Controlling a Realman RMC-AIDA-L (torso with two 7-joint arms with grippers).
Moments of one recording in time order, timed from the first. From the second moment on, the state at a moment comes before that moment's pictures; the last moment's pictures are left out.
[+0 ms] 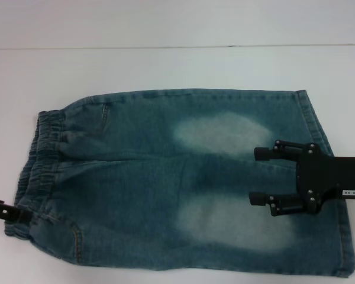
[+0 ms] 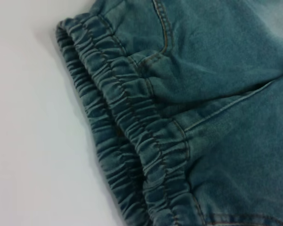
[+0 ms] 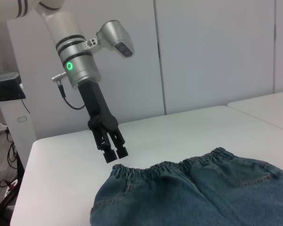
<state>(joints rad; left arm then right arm) -0.50 -2.07 0.60 1.21 2.73 1.81 -2.18 0.45 2.09 -0.70 -0.73 -2.02 -1.73 1.18</state>
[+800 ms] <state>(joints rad) -0.51 -2.06 0.60 1.11 2.77 1.73 -2.17 0.45 2.09 -0.70 -0.73 -2.02 -1.72 1.19</state>
